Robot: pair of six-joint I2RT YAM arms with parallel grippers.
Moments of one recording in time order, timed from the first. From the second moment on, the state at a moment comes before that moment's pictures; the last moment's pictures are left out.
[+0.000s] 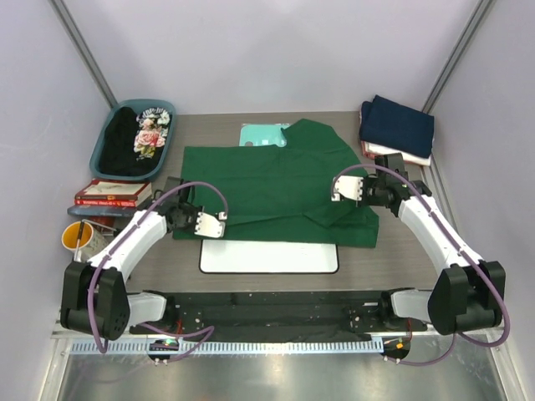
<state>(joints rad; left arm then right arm) -0.22 1.25 0.78 -0.69 0.03 1.54 0.13 1.24 0.94 -0.63 -0.06 -1.39</state>
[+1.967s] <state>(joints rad) -0.21 1.56 0.85 -0.14 -0.30 1.40 0.35 1.61 1.22 -0.65 -0.20 -1.00</state>
